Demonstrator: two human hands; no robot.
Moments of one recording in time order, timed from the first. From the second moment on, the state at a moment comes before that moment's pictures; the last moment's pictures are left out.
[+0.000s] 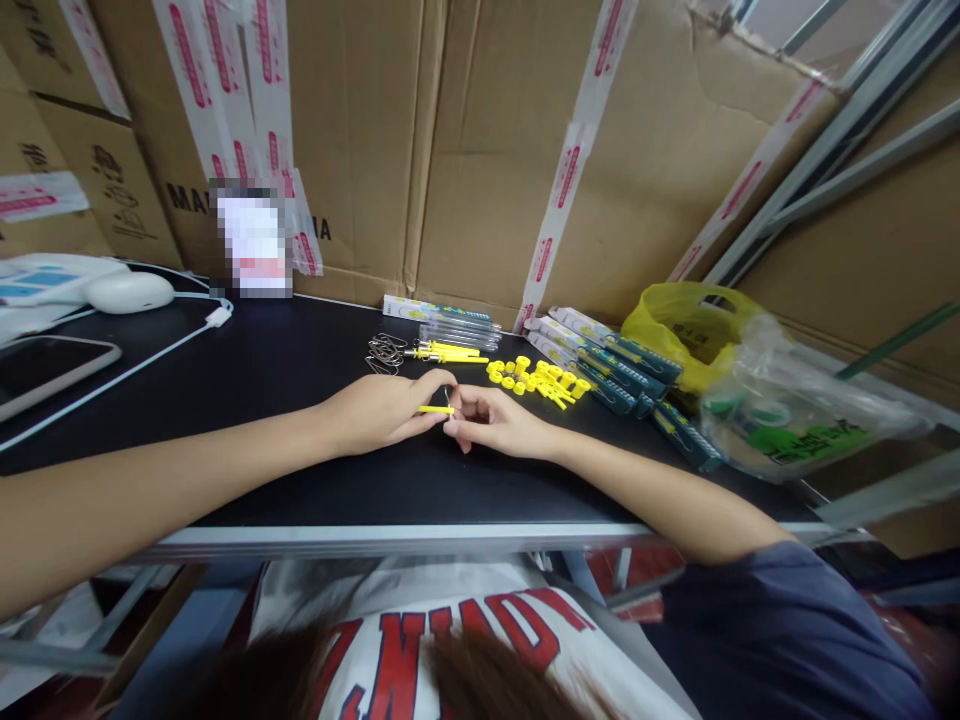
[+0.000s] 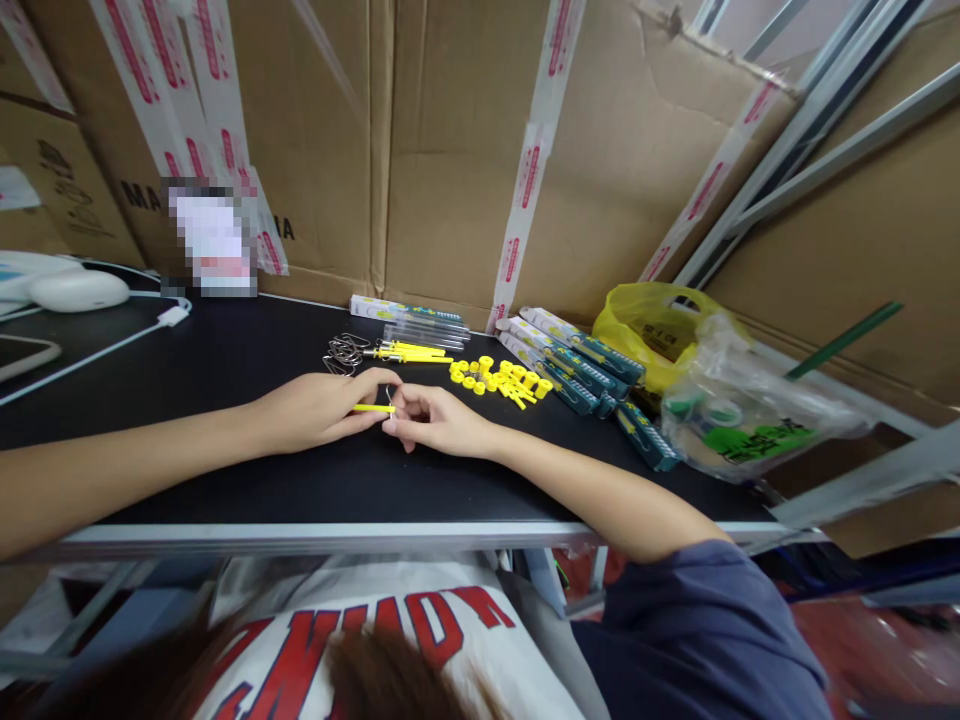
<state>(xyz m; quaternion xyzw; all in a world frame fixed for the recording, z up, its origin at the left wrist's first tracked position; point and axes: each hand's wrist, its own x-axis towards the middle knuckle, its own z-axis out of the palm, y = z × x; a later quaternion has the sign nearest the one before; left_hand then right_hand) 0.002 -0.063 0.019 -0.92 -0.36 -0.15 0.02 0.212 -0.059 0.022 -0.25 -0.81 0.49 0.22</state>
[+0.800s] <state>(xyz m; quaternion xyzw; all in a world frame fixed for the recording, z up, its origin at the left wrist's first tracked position) 0.003 -0.067 0.018 -0.91 -0.37 -0.16 0.05 0.206 -0.063 0.019 -0.29 -0.77 0.49 0.27</state>
